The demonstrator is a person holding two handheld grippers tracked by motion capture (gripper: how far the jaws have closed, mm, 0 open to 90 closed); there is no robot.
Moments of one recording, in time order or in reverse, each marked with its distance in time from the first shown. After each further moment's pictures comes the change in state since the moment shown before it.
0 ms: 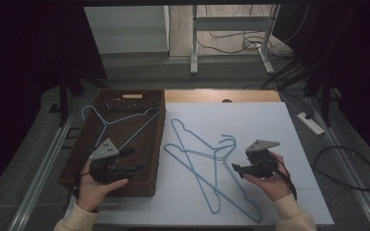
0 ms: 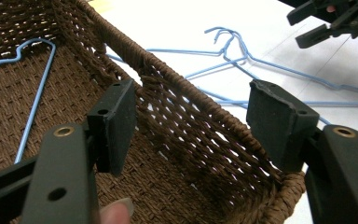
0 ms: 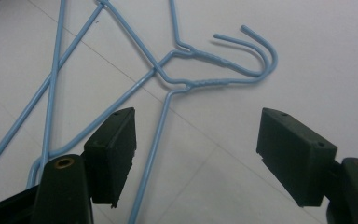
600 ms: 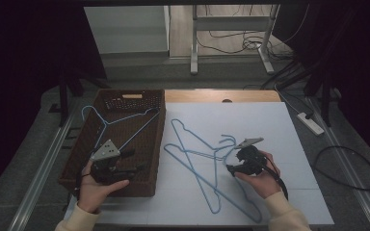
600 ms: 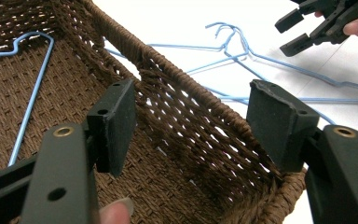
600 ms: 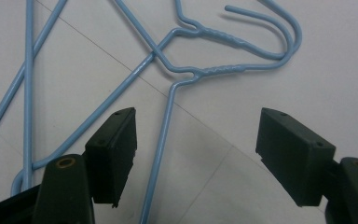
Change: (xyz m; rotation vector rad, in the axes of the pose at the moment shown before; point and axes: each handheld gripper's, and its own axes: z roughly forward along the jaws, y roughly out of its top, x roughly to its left) left arm -0.001 -0.002 0.003 0.015 0.001 -0.004; right arm 0.009 0.010 0.026 0.149 -0.032 0.022
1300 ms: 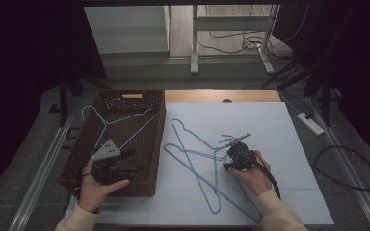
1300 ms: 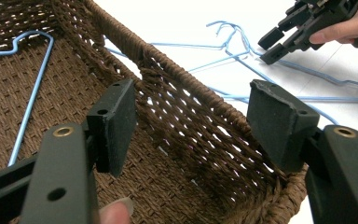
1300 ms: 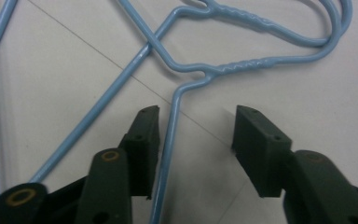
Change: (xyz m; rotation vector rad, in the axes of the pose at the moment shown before) left arm 0.000 -0.001 0.002 0.006 0.000 0.005; right arm 0.002 0.015 0.034 0.135 0.009 0.026
